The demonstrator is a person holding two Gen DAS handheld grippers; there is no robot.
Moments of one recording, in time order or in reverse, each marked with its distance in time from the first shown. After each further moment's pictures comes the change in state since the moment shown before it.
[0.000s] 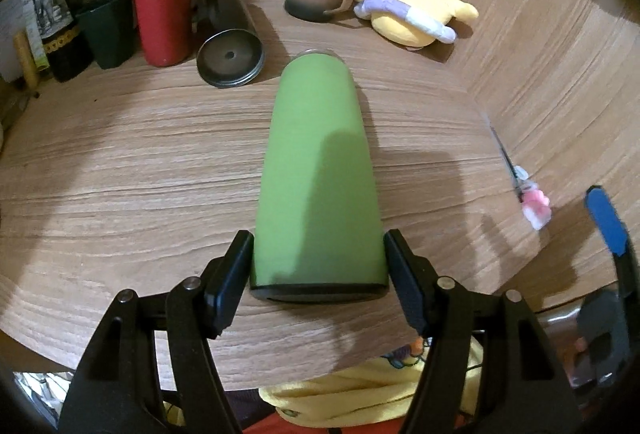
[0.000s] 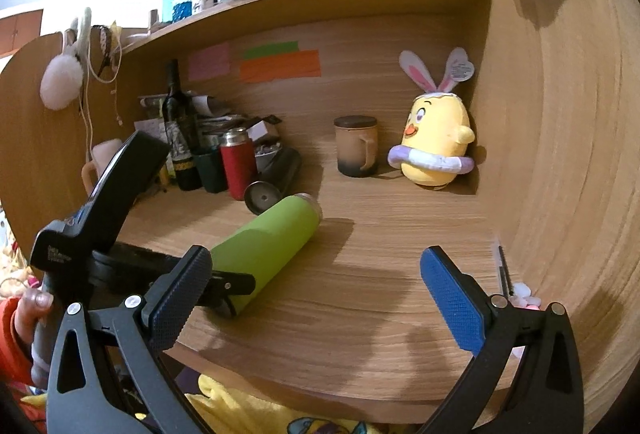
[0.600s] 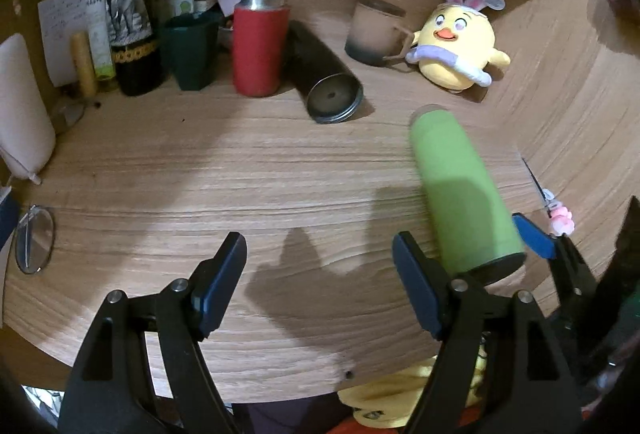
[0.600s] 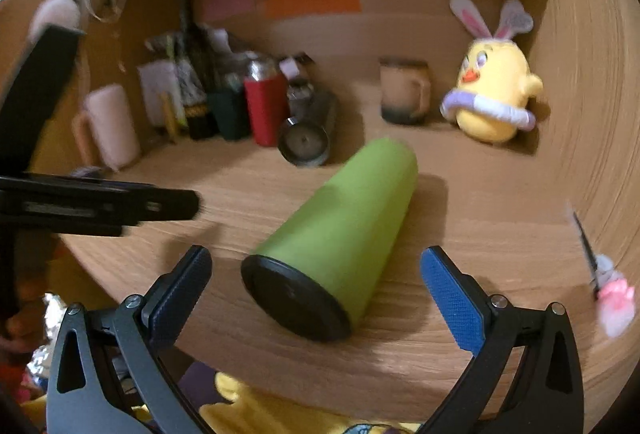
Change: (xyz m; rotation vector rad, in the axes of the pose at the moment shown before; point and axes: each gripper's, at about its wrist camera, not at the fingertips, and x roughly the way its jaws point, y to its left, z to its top) left arm -0.034 0.079 -0.010 -0.004 -0.145 0.081; right arm 0.098 0.056 -0.035 -0.003 0.174 -0.011
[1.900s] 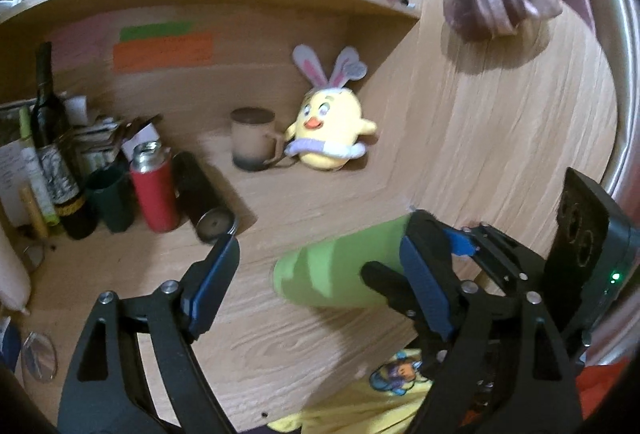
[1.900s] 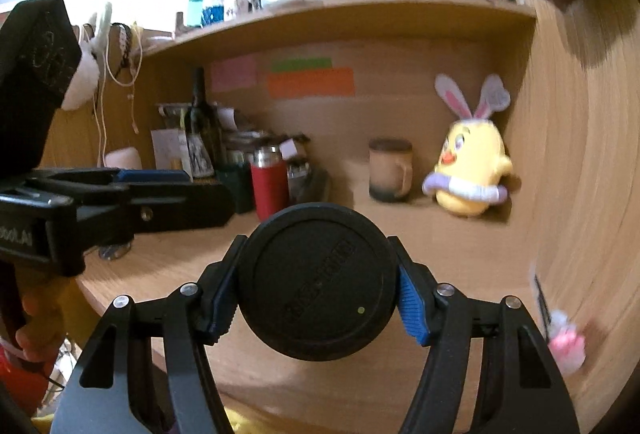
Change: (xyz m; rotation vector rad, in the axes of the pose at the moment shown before) left arm -0.090 -0.076 0.033 0.280 -0.296 -0.267; right arm -0.082 -0.002 0.047 -0.041 -0.264 0.022
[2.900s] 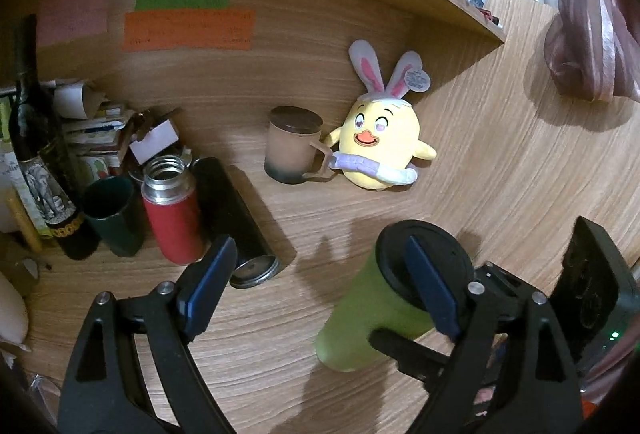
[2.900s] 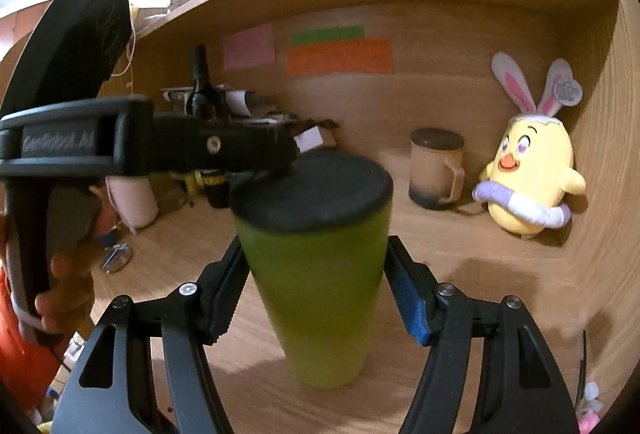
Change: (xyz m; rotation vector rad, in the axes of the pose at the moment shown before) left arm 0.066 0.072 0.059 -0.126 0.087 0.052; right arm 0.084 -0.017 0.030 0.000 0.149 0.144
